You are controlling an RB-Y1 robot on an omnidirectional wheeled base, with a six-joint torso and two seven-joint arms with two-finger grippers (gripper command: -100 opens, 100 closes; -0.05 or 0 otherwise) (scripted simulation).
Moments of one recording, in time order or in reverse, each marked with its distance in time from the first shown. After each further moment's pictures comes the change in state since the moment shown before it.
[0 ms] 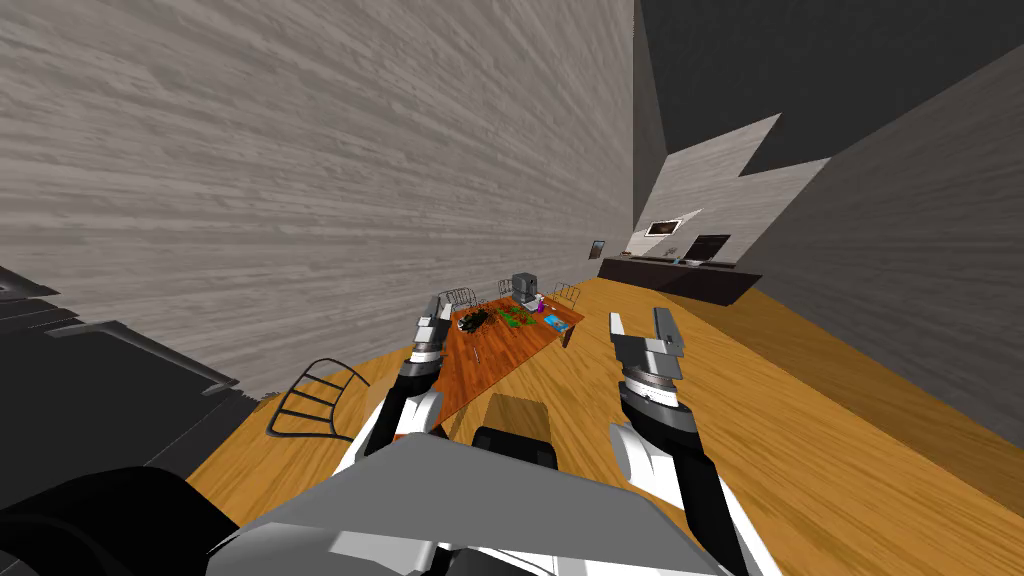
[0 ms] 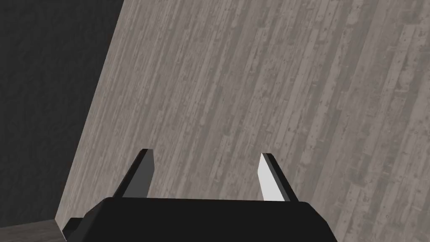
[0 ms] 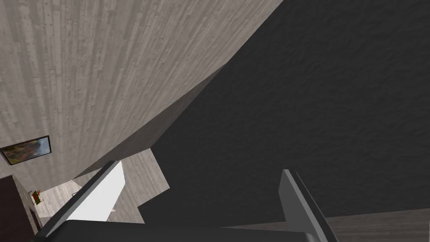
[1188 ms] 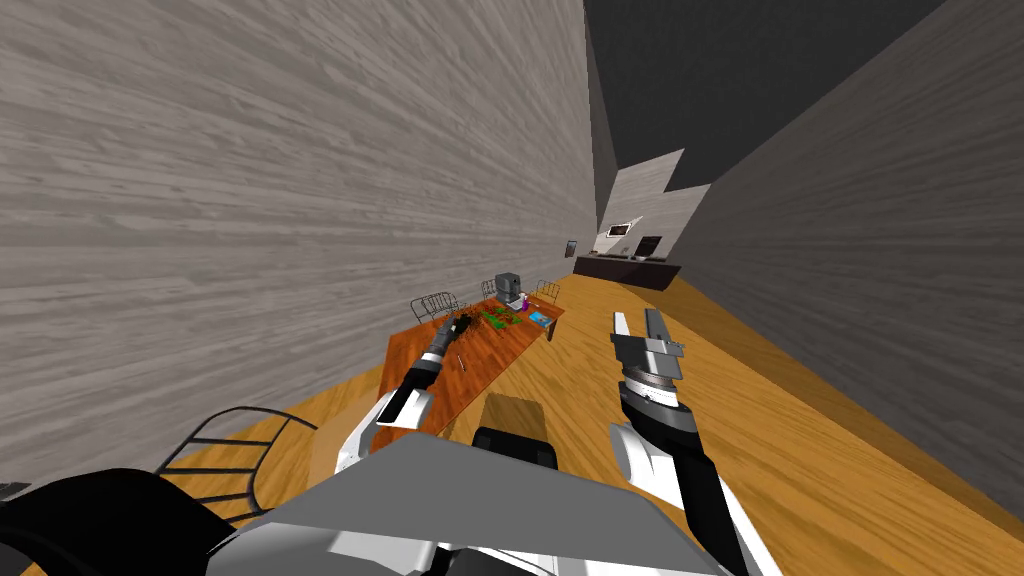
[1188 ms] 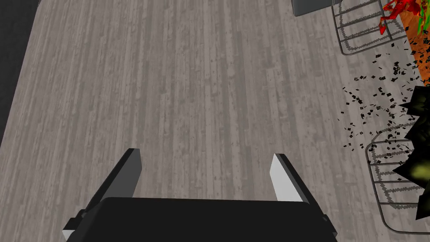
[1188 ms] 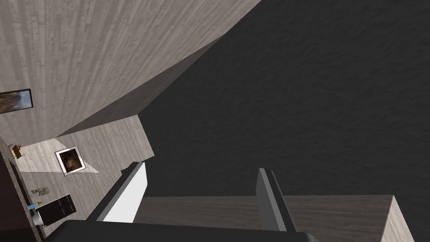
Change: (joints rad) left arm -0.073 0.190 0.076 0.305 0.030 0.216 -0.083; right arm 0.000 0.000 0.000 0.000 0.000 0.000 0.000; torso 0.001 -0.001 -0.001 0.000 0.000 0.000
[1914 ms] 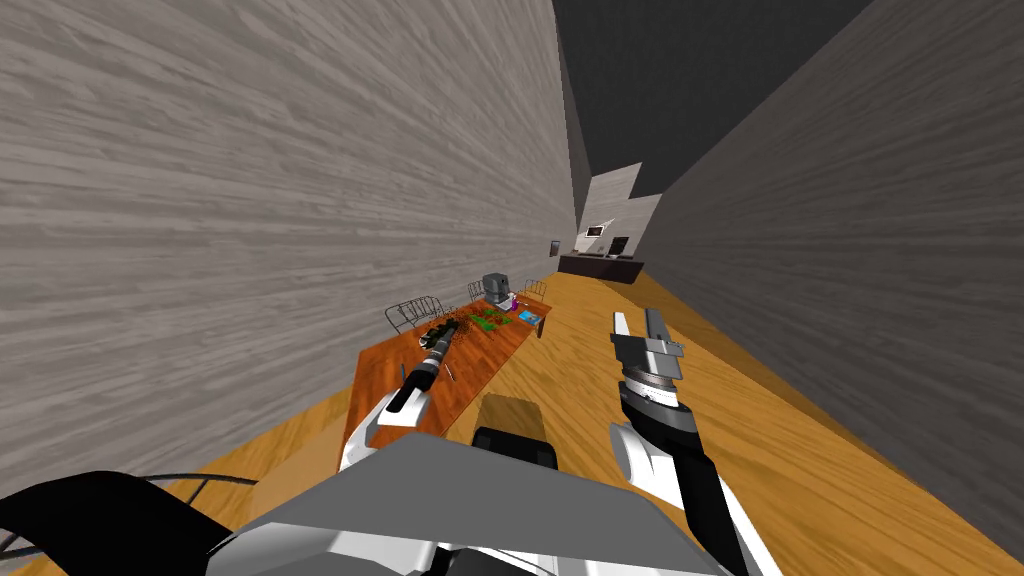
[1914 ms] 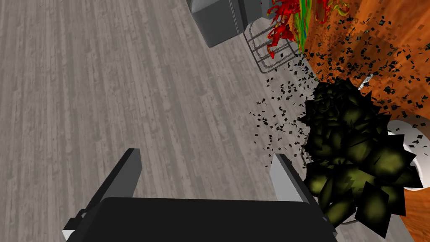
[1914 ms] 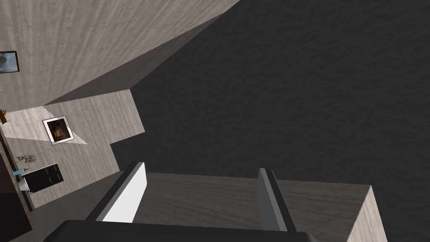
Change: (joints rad) left arm -0.063 0.035 0.050 0.233 0.017 0.166 -0.072; right arm 0.000 0.000 0.000 0.000 0.000 0.000 0.000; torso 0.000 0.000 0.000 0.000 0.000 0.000
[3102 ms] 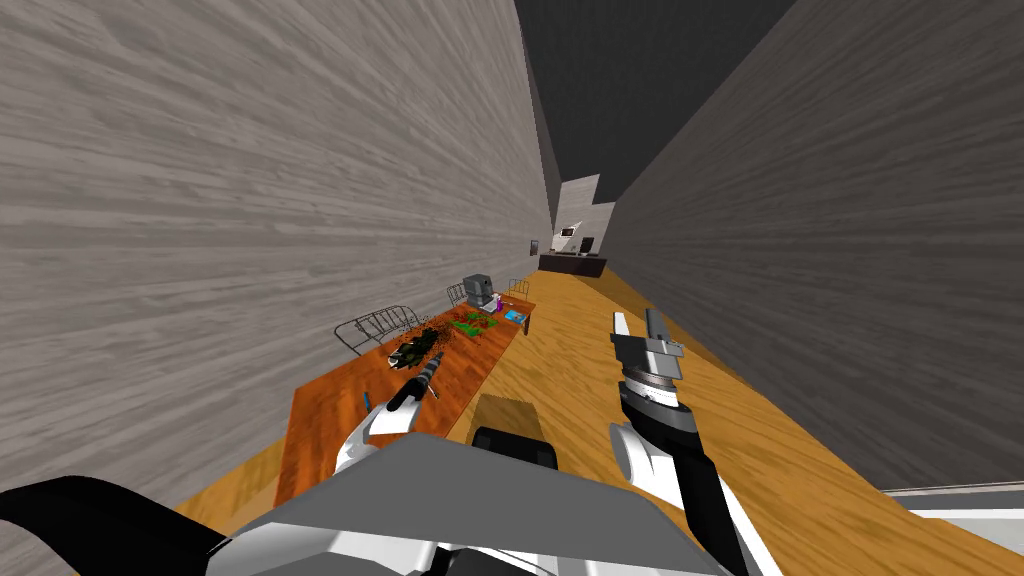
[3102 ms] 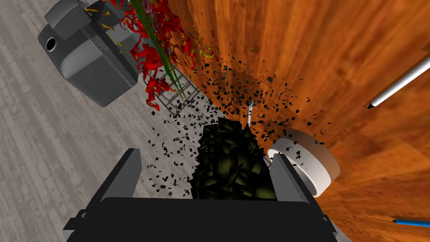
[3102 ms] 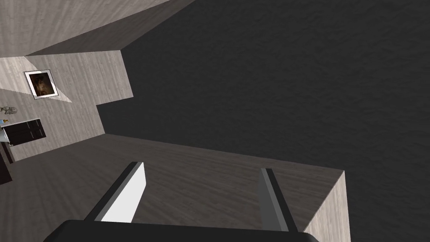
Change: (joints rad) left arm -0.077 0.040 0.076 0.341 0.037 0.230 -0.088; right arm 0.000 0.000 0.000 0.000 0.000 0.000 0.000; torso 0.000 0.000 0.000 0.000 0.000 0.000
